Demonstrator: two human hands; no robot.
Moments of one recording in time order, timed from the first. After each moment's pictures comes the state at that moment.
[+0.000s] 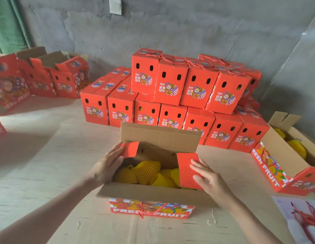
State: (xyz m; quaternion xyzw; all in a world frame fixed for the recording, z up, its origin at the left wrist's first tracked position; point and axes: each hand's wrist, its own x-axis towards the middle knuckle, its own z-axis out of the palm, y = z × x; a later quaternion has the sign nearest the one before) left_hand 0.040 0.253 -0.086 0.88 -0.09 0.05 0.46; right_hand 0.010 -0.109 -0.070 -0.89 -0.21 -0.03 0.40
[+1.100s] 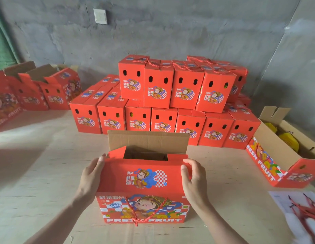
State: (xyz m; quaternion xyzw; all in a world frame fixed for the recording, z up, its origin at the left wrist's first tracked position) left_hand 0.025 0.229 -0.078 0.72 0.13 0.10 0.68; right_hand 0.010 -0.054 -0.079 -0.86 0.01 -0.28 0.42
